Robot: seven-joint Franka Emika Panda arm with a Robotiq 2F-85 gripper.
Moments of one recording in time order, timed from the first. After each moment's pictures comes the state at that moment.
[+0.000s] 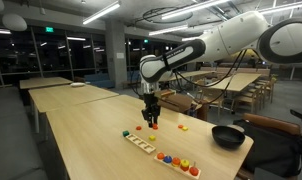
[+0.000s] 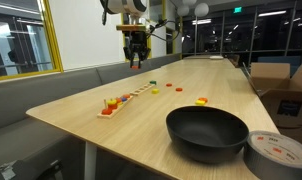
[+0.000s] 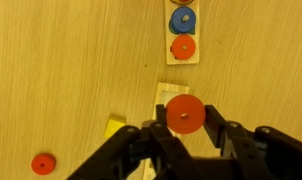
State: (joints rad) arm 0.09 0.42 0.07 -1.58 0.04 1.88 -0.01
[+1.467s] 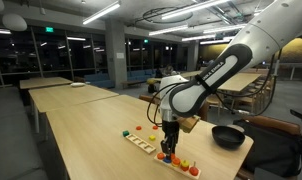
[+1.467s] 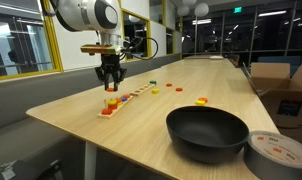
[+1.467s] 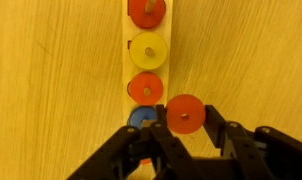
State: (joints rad) arm 0.14 0.10 0.15 -2.29 0.07 2.34 0.01
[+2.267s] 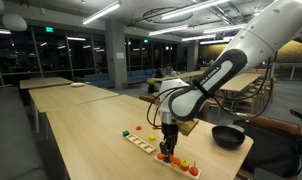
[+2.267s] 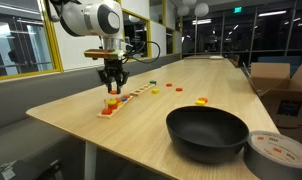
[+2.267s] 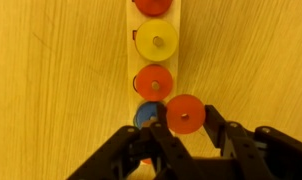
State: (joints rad) arm 0.13 0.14 0.13 -2.29 0.06 2.41 0.01
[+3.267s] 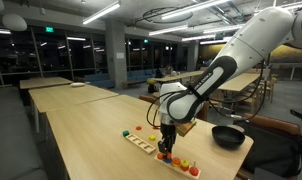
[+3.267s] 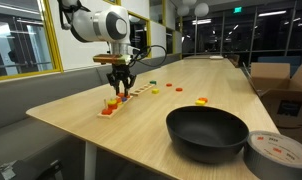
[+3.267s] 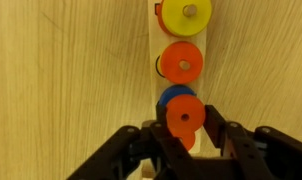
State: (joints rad) arm 0.13 0.20 0.10 -2.25 0.04 2.47 0.03
